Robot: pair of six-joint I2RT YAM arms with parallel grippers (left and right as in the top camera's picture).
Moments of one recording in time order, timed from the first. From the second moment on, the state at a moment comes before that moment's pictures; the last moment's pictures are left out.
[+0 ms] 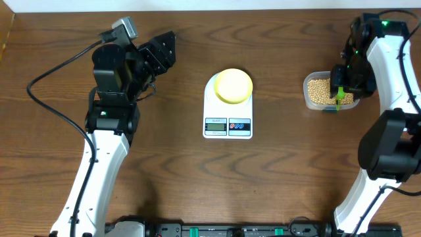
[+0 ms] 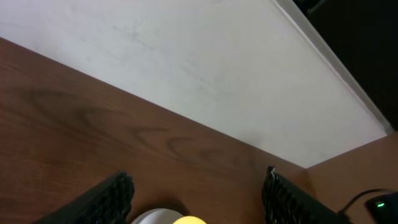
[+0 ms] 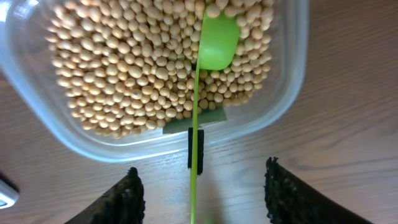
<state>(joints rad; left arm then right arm) -0.08 1.32 1.04 0.02 0.31 -0.65 -0.10 2.07 1.90 -1.46 0.06 0.12</state>
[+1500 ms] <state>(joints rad) -0.08 1.43 1.43 -1.07 -0.20 -0.38 -0.10 2.07 2.00 -1.46 0.06 0.12</state>
